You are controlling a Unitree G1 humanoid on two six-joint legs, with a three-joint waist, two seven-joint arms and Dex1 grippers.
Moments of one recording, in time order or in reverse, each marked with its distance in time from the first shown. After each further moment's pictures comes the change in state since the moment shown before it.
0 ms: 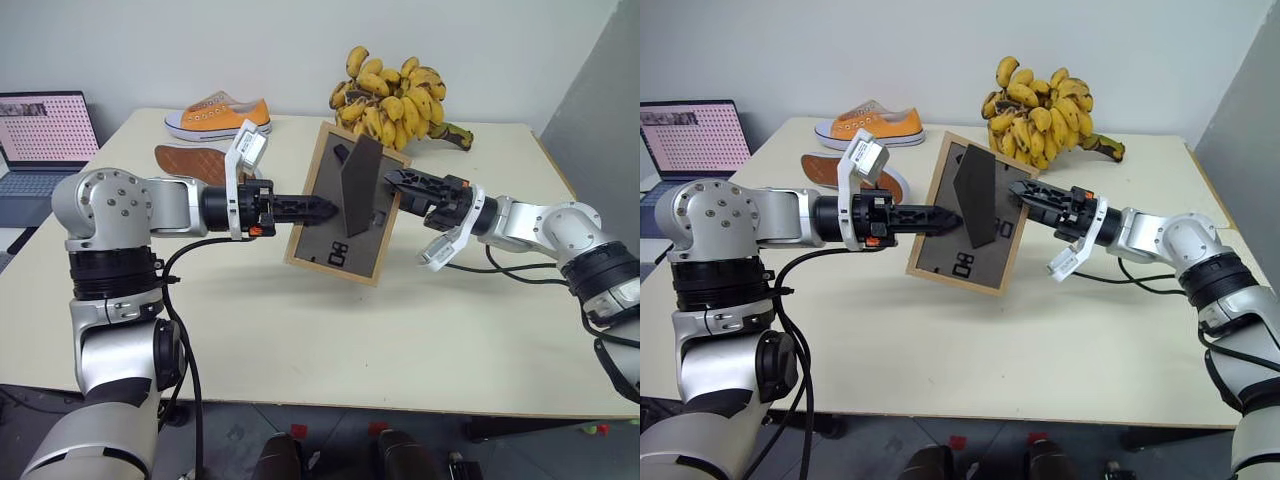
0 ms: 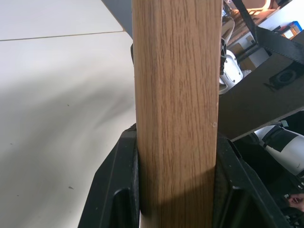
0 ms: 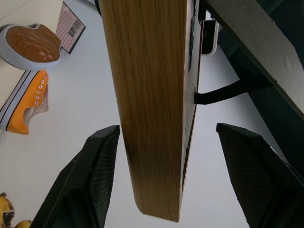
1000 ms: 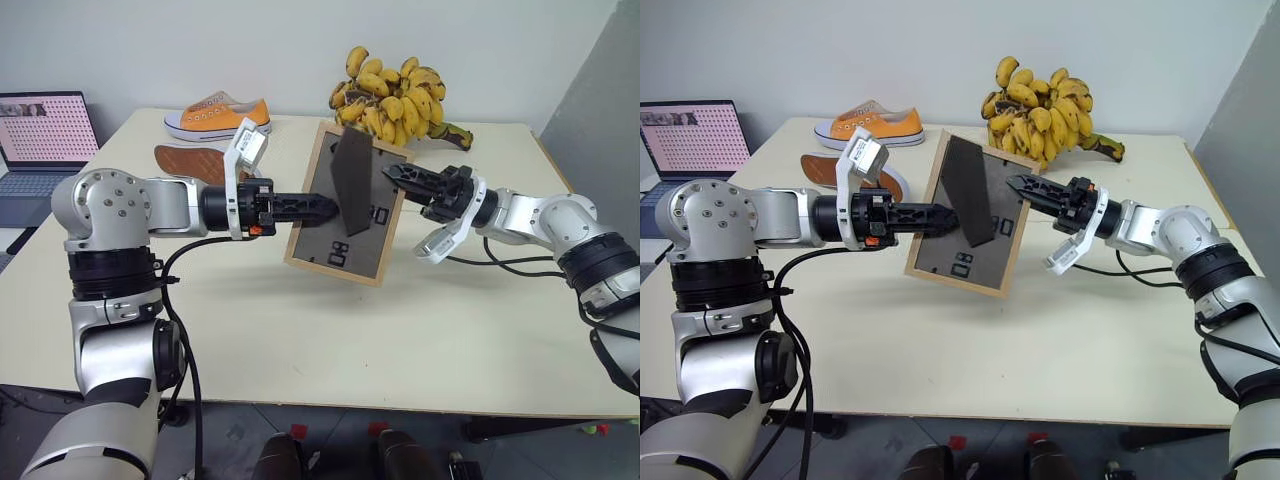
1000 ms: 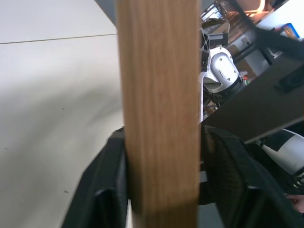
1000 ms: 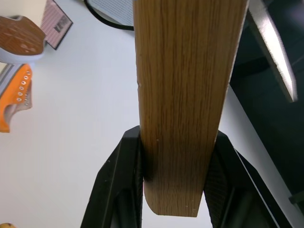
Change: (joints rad) left arm 0.002 0.001 0.010 0.003 -0.030 -0.011 0.024; right arm -0.047 0.008 0.041 0.061 -0.033 0.020 -0.076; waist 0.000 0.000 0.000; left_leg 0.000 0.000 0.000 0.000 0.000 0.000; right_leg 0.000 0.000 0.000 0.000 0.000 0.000
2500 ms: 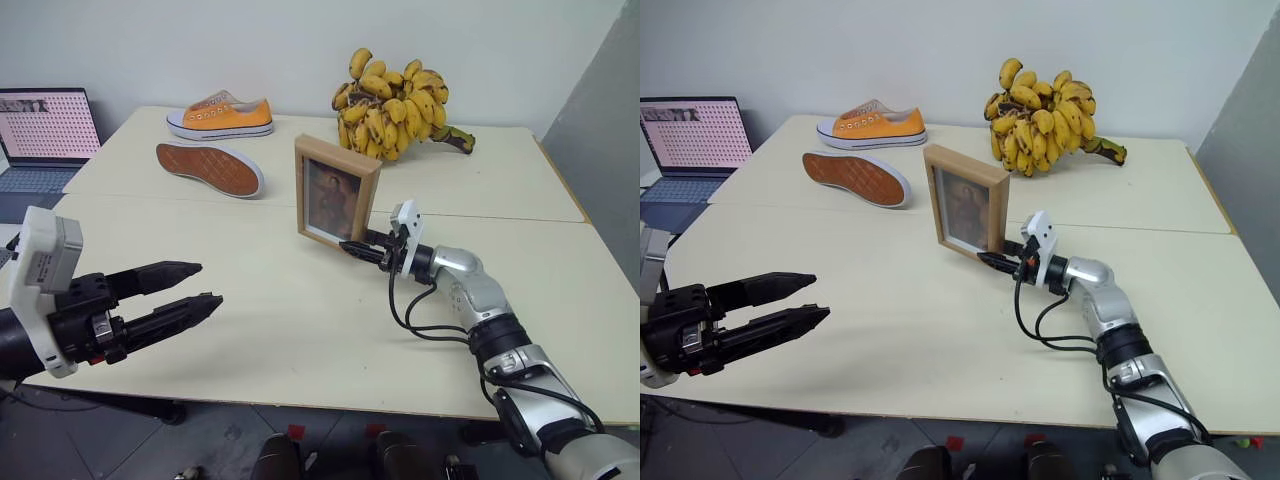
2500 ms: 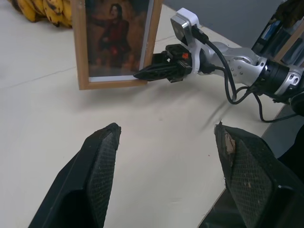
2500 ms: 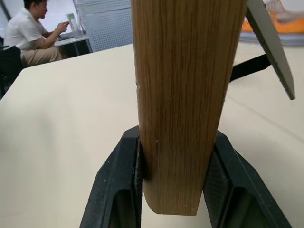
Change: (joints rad) left arm 1.138 0.453 0.744 -0.832 -0.408 -0.413 0.043; right arm 0.432 0.531 -0.491 -0.133 1.727 0.922 1.838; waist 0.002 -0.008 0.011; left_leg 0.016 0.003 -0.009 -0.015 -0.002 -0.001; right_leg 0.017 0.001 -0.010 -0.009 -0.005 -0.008
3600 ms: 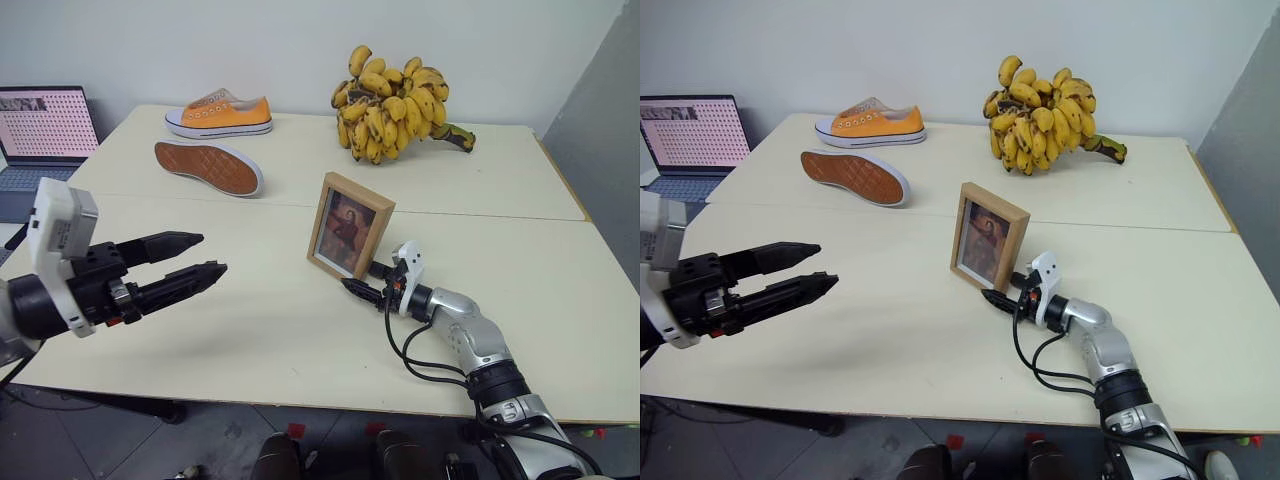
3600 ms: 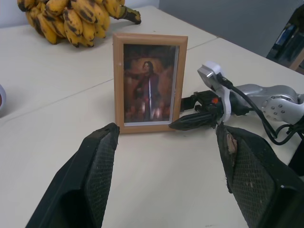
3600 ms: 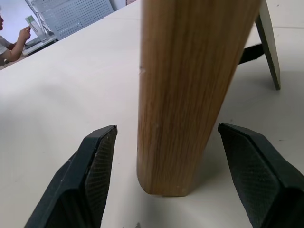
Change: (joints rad) left arm -0.124 -0.023 -0.243 0.069 0.104 -0.203 0.103; right arm 0.227 0.025 -0.040 -0.220 -0.046 0.135 -0.130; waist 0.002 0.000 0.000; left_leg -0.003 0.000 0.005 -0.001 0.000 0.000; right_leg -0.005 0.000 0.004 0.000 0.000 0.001
